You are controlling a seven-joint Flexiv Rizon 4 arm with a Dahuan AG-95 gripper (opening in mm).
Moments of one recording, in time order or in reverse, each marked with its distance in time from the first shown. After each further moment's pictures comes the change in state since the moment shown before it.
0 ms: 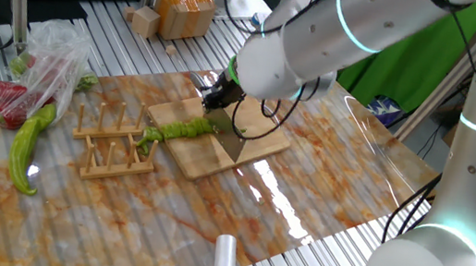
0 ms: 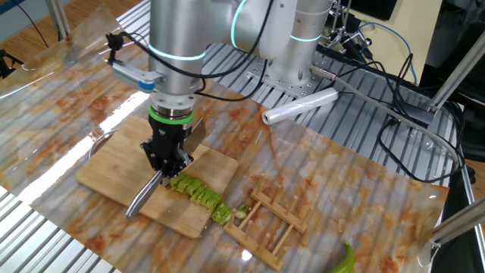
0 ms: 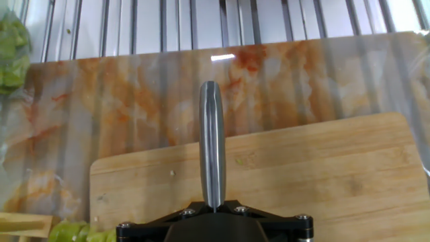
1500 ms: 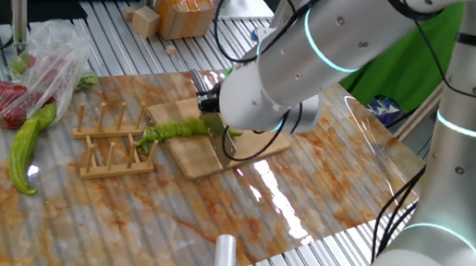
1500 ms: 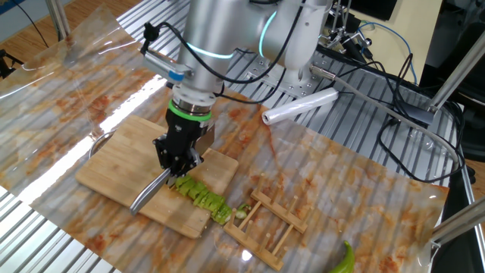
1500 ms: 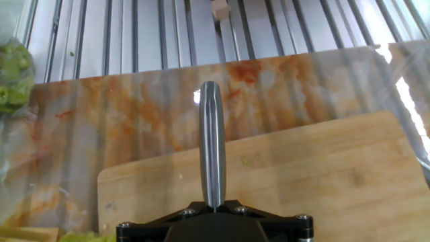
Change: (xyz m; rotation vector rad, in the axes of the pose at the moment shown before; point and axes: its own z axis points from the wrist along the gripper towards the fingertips) arm -0.004 0.013 0.001 0.028 -0.129 0.034
